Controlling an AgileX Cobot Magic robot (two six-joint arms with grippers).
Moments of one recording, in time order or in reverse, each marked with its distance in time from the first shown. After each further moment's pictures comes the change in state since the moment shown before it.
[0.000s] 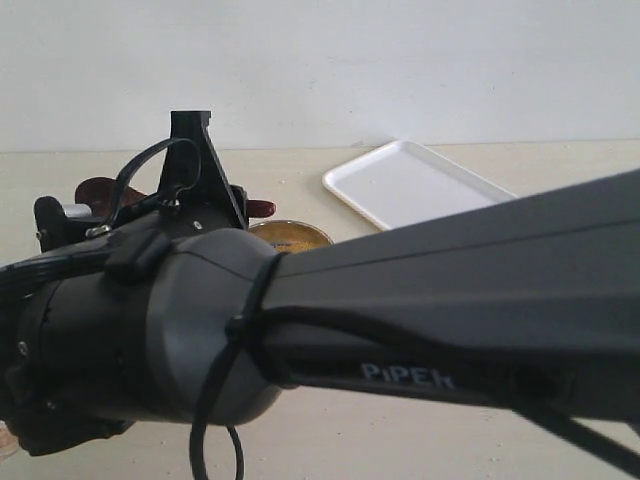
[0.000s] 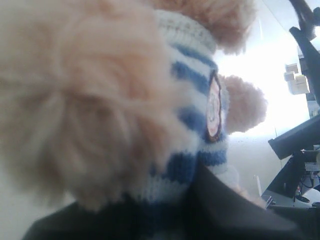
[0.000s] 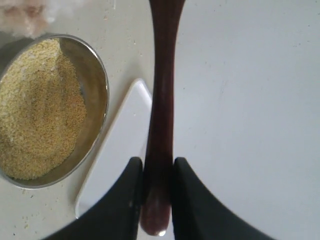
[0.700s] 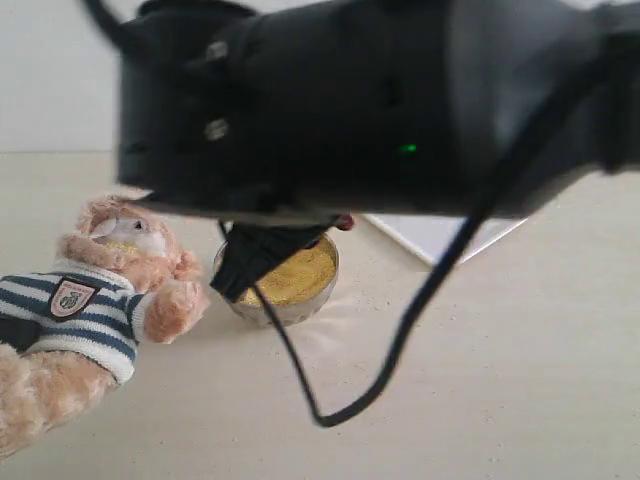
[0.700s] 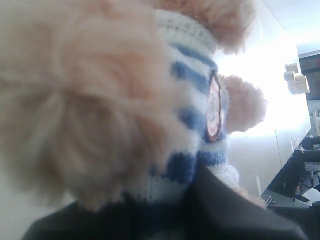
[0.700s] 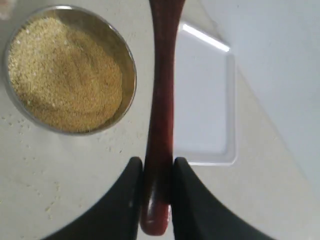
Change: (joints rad) left arm 0.000 0.000 0.000 0.000 0.000 0.000; right arm -0.134 -0.289 0.114 0.398 -0.054 0.243
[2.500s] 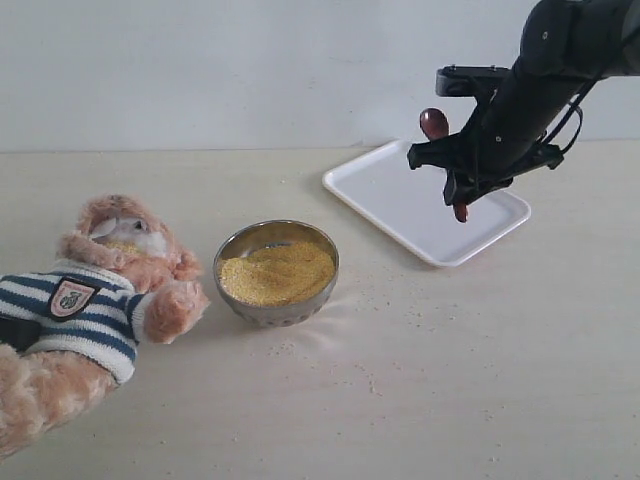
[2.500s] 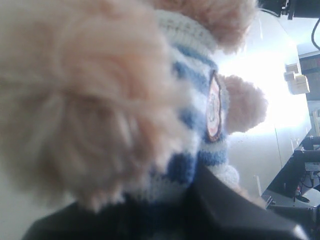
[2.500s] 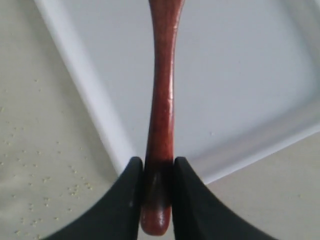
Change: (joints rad) left arm 0.000 0.000 0.000 0.000 0.000 0.000; right arm -0.903 0.293 -0.155 1.038 -0.373 -0.585
